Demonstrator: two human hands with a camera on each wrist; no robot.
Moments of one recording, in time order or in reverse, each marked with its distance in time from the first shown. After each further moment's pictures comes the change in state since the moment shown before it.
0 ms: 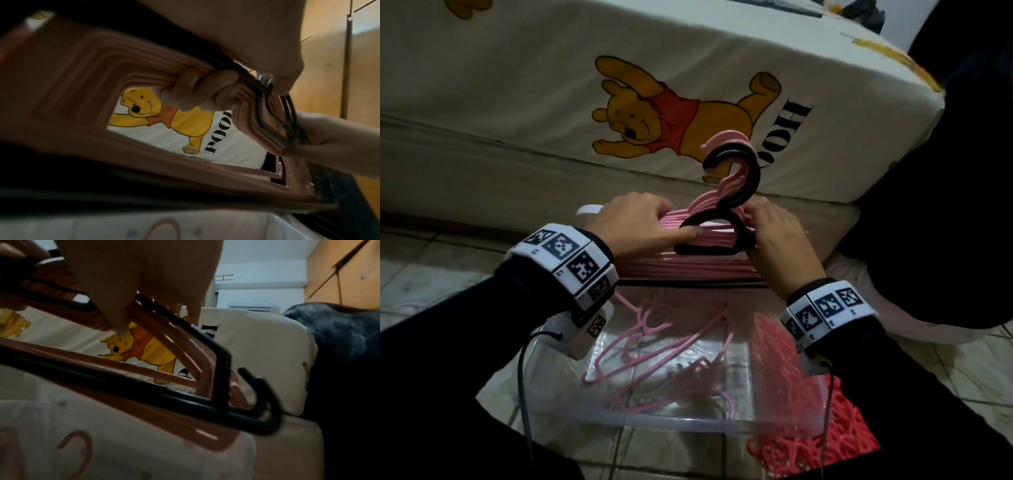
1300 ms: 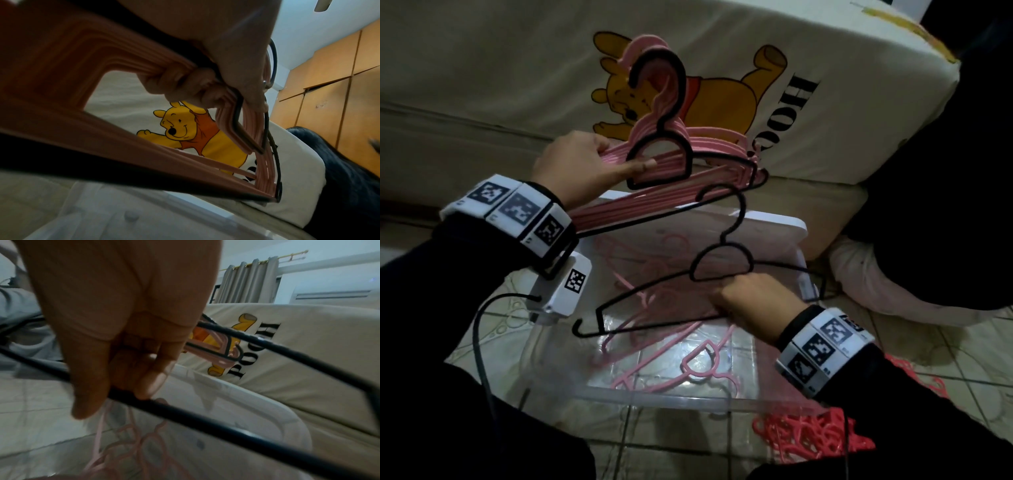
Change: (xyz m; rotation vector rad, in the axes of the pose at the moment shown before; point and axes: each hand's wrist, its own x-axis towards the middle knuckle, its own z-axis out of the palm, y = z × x) left_hand 0.002 -0.044 -0.040 -0.147 0.201 -0.153; right_hand -0.049 -0.047 0.011 -0.121 -0.601 -0.345
